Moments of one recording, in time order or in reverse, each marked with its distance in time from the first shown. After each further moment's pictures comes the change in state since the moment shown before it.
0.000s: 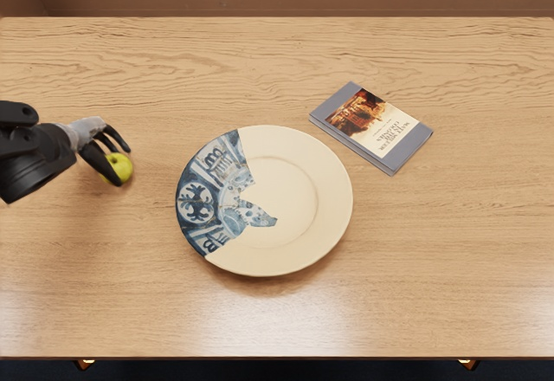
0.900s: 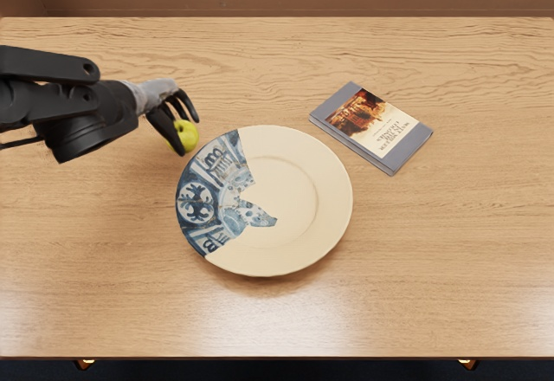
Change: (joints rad) left arm -0.157 -0.165 -0.050 -0.001 -0.005 -0.076 -0.002; right arm 0.000 0.000 0.000 0.000 0.000 0.000 0.000
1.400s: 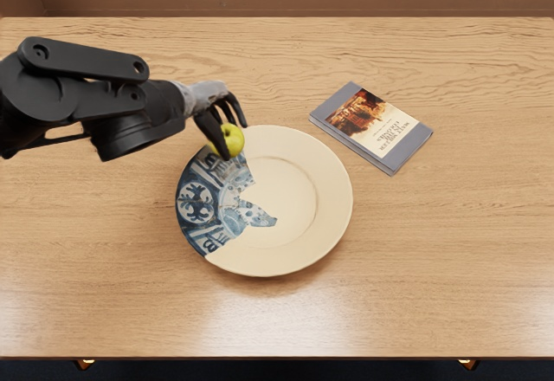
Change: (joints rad) left arm -0.034 -0.121 -0.044 -0.001 -0.032 -0.022 0.001; right arm 0.000 0.000 0.000 0.000 0.000 0.000 0.000
